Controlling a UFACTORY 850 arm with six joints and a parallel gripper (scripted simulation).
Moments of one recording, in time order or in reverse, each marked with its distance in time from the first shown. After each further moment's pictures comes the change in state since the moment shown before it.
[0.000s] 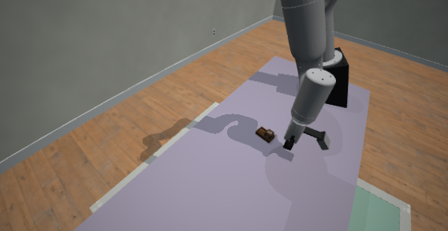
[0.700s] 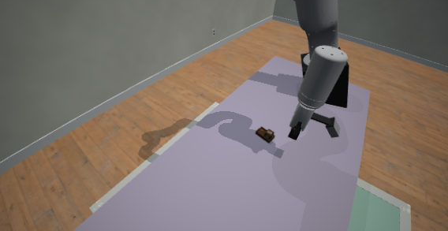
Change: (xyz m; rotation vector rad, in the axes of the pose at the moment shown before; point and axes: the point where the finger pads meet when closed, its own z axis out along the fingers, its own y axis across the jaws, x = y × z) arm 0.000 0.002 -0.071 -0.005 0.000 0.001
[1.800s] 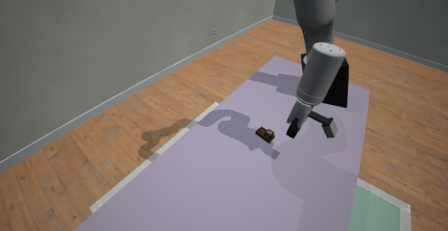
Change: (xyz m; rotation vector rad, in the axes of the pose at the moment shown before) arm -0.006 -0.001 -0.004 -0.029 0.007 0.177
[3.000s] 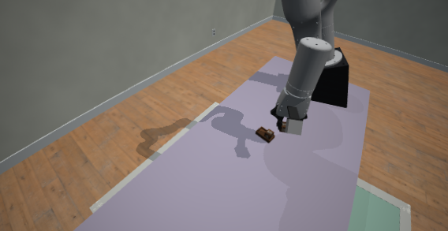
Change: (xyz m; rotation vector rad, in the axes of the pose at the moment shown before) arm -0.036 0.002 -0.003 -0.005 0.004 0.991
